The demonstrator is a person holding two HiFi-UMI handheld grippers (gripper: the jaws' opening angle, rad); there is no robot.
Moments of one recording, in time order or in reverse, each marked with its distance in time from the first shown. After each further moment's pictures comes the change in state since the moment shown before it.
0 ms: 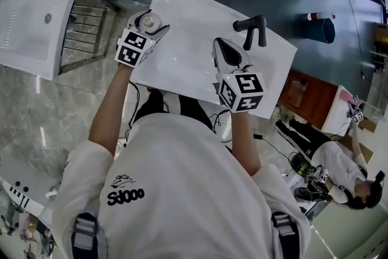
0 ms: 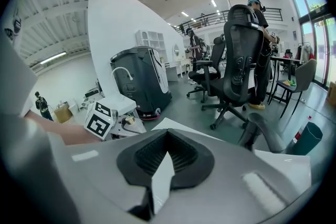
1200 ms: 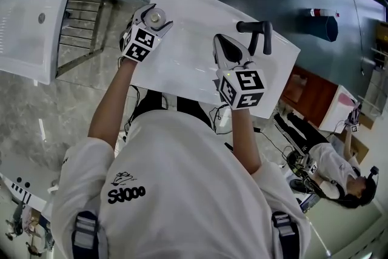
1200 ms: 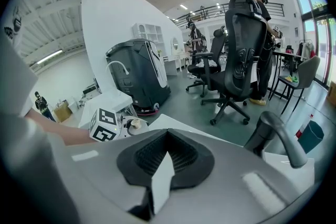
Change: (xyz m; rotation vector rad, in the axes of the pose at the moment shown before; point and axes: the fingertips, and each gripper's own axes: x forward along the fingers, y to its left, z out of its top) left arm 0.046 0.002 -0.017 0.109 0.051 -0.009; right arm 0.028 -0.013 -0.003 0.014 0.070 -0.004
